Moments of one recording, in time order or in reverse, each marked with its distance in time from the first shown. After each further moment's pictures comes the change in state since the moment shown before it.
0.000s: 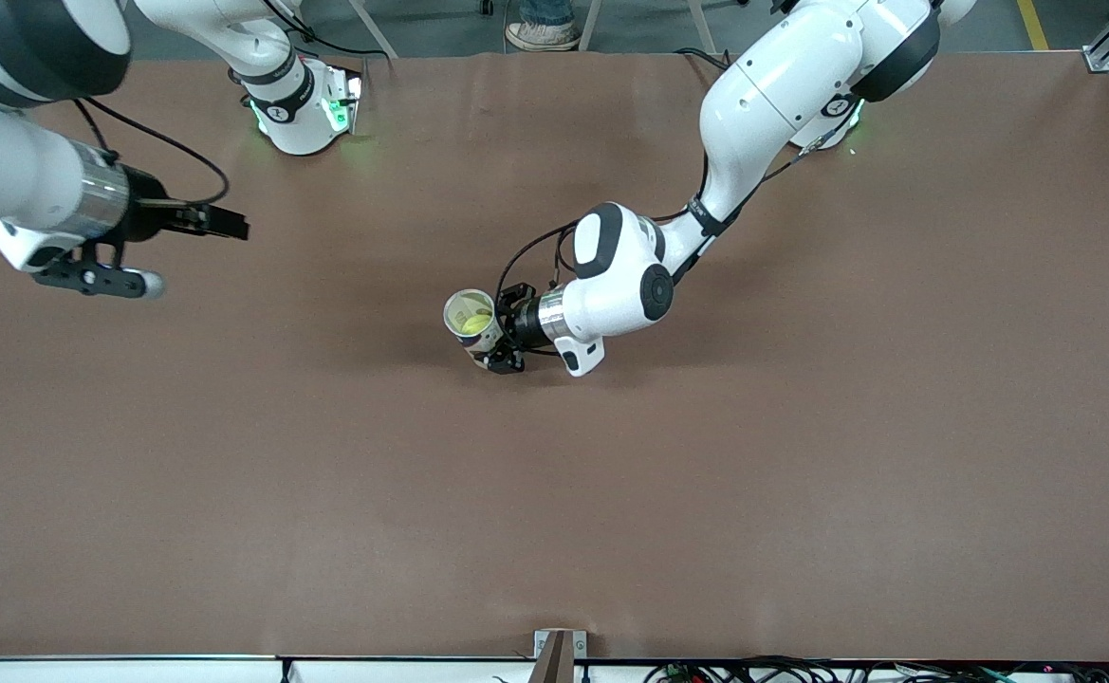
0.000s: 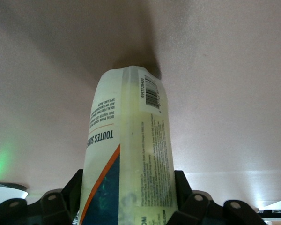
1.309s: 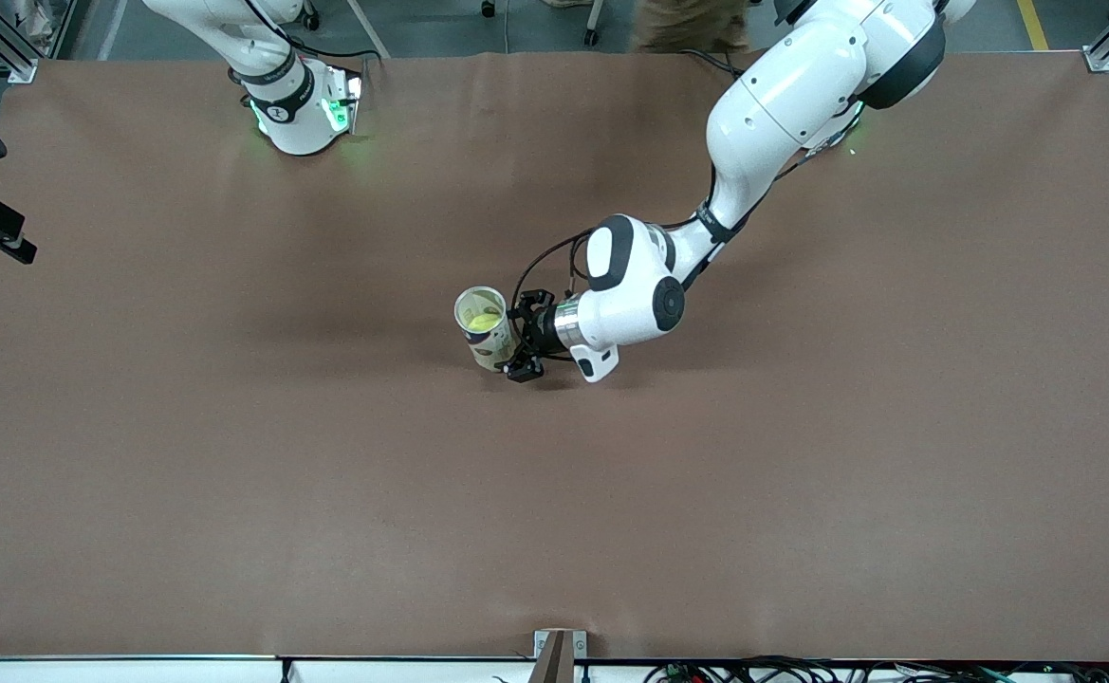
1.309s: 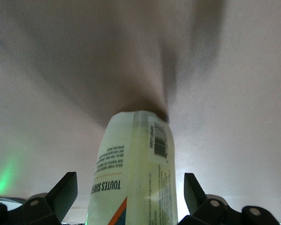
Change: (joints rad) left arm 0.043 0.017 -0.002 -0.053 -0.012 -0.001 0.046; right arm -0.229 -0.035 0.026 0.143 -0.115 0.223 -0.373
